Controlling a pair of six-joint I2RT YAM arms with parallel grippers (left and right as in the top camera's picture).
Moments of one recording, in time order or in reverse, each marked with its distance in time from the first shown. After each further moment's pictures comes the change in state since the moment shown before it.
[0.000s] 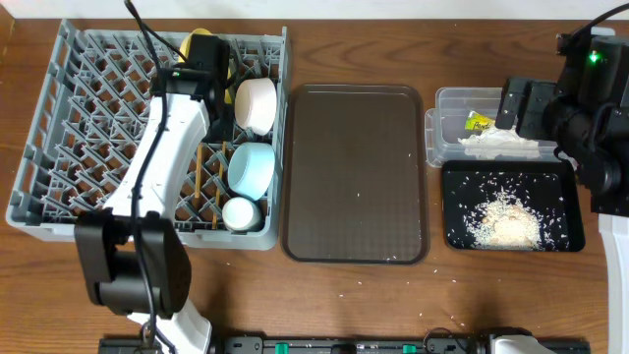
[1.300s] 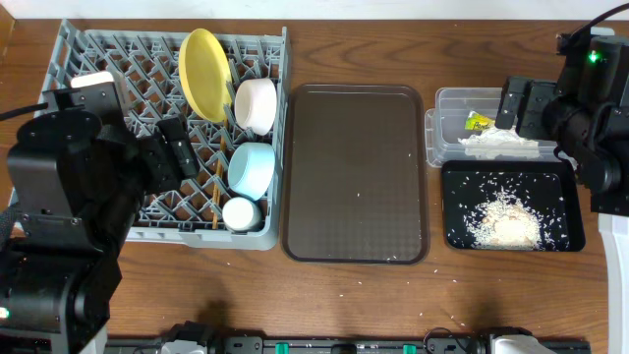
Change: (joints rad) left arm -0.002 -0.756 0.158 -0.163 0.186 -0.201; right arm 0.000 0.000 0.000 0.000 0.000 0.000
